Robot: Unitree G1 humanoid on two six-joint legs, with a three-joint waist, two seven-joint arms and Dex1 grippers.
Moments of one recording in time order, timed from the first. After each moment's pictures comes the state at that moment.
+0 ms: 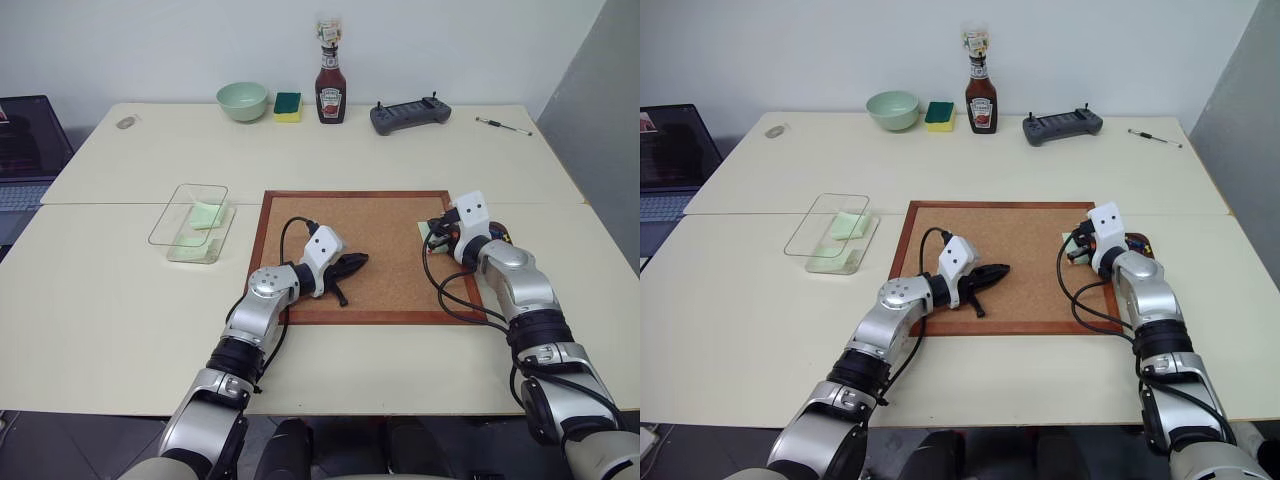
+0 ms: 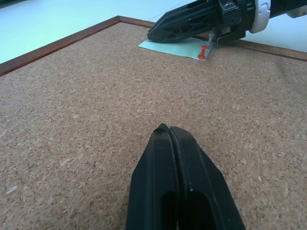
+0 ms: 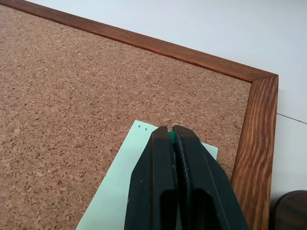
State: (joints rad) left arm -0.55 0.19 -0.19 0.43 -0.09 0.06 -0.82; right arm -0.67 -0.39 -0.01 0.55 0.12 0.25 0.48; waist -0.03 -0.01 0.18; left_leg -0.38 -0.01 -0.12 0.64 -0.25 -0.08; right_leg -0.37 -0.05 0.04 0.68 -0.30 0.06
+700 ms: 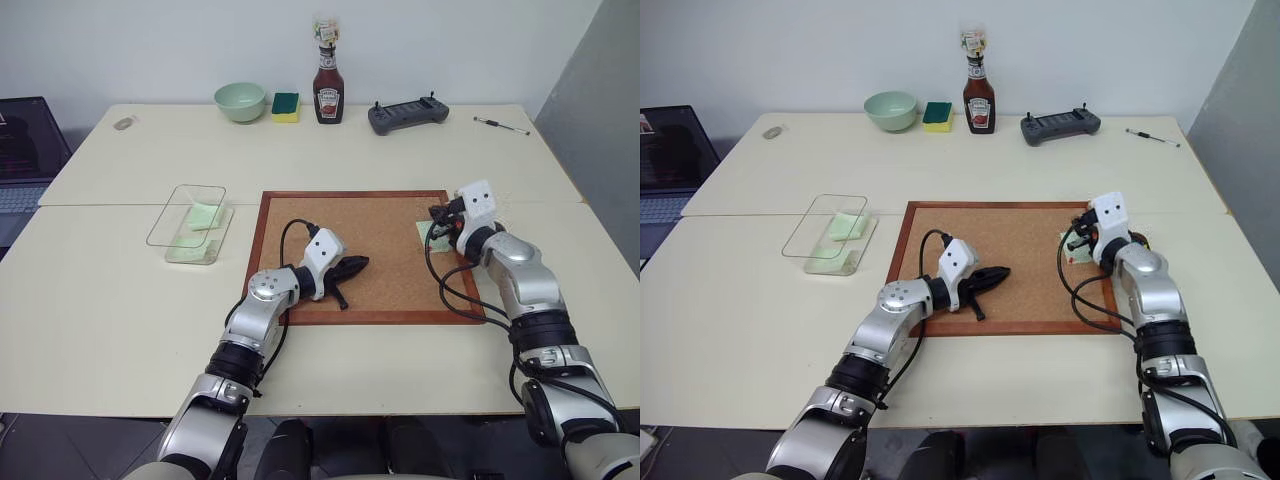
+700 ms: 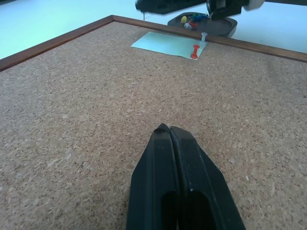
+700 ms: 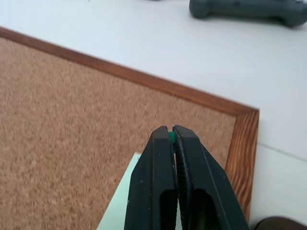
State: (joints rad) left arm -0.53 0.18 -0.19 0.38 -0.08 0.10 -0.82; right arm -0.65 -0.39 -0.04 0.43 0.14 0.27 0.48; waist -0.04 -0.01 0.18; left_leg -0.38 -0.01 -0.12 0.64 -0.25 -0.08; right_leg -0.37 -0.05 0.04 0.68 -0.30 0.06
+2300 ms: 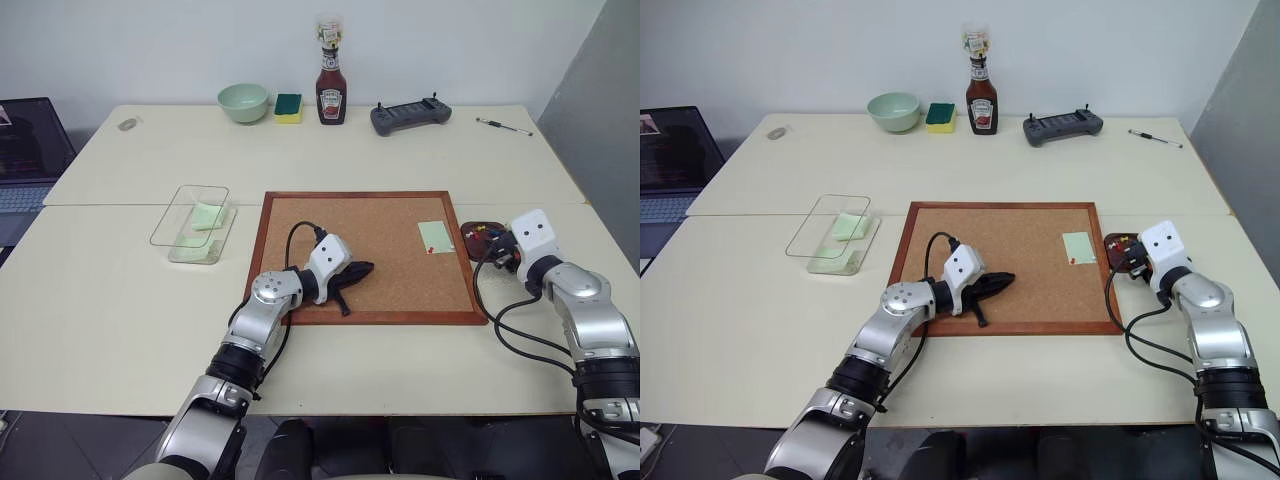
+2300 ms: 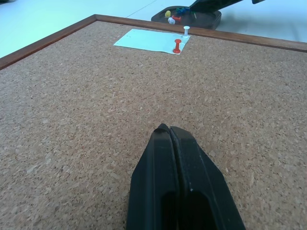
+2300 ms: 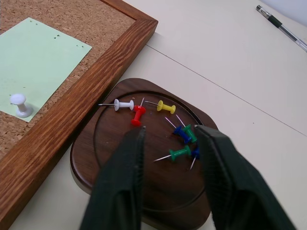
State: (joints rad) left arm -0.52 0.20 -0.23 0.37 -0.06 0.07 -0.84; right arm -0.37 -0.62 -0.10 0.19 0.02 0.30 0.46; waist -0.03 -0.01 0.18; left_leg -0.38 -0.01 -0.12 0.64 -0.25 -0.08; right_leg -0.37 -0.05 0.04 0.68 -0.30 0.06
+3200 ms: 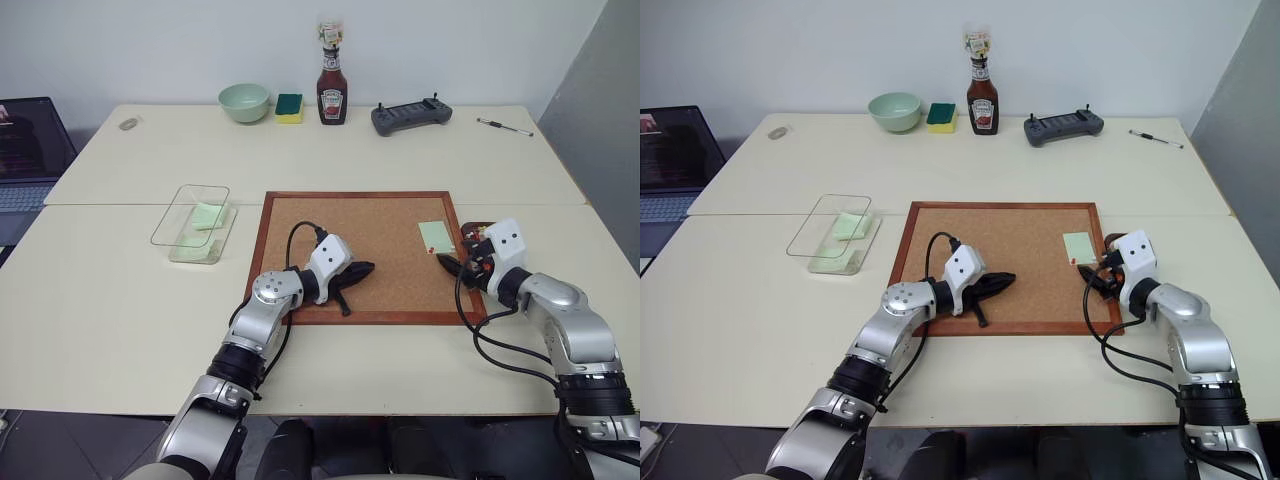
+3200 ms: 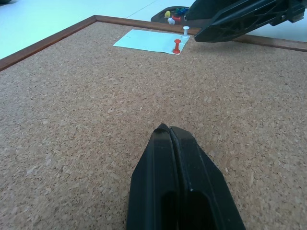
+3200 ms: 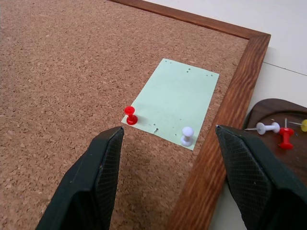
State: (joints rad) left arm -0.52 0.20 -0.23 0.37 -0.05 0.06 -0.84; right arm -0.31 -0.52 -0.08 0.00 0.24 0.50 0.56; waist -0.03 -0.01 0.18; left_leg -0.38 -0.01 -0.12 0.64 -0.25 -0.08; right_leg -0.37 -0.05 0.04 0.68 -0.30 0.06
